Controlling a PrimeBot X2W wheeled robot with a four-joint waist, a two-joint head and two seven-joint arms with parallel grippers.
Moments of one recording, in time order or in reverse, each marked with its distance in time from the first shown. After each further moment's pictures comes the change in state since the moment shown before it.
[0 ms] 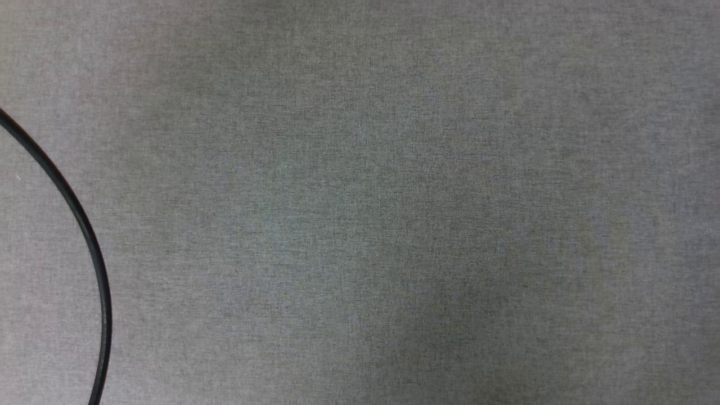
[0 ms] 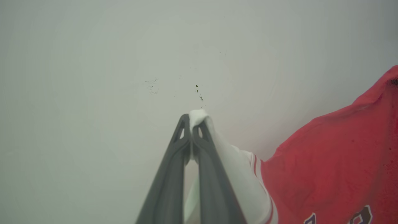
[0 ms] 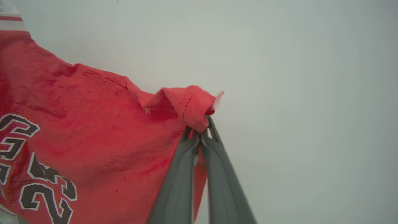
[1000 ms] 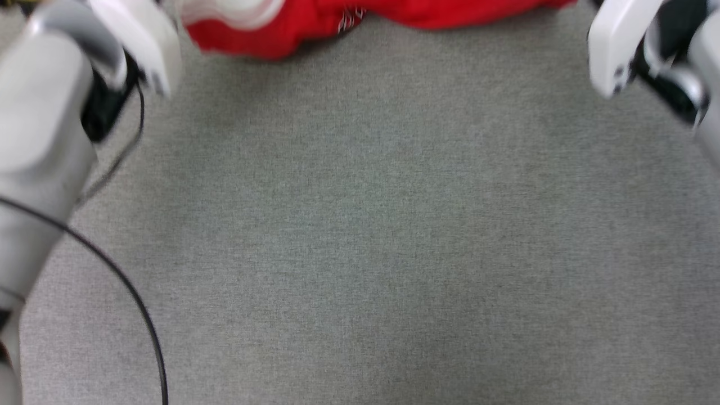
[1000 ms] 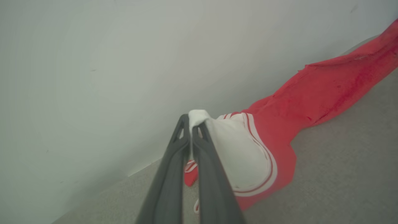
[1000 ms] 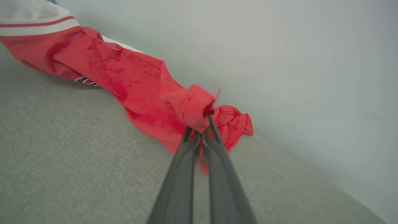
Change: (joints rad) left arm 0.619 0.075 -0.295 0.107 -0.148 -0.032 -0.193; right arm 0.530 0.033 0.404 0.132 0.332 0.000 -0.217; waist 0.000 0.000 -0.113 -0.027
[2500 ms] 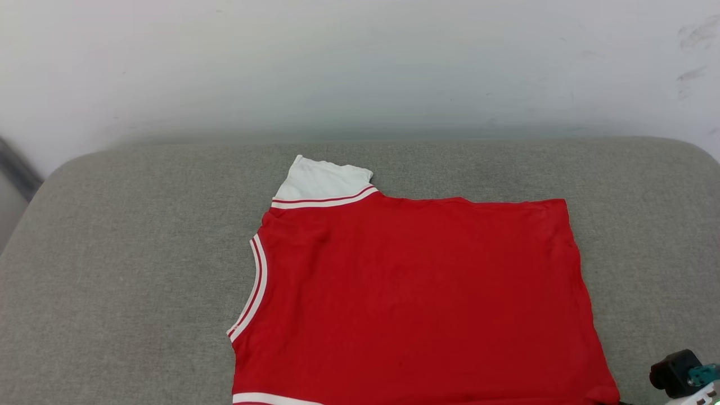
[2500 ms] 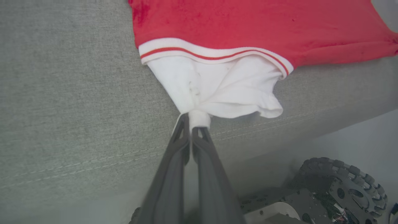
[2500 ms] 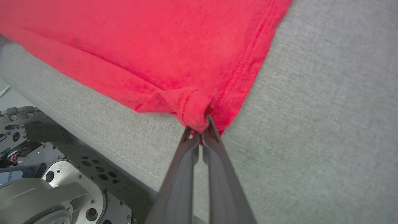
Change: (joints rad) left arm 1.389 0.263 -0.101 -0.799 -0.324 0.468 -0.035; right arm 1.082 -0.421 0.070 -0.426 0.245 0.000 -0.086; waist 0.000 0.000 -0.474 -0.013
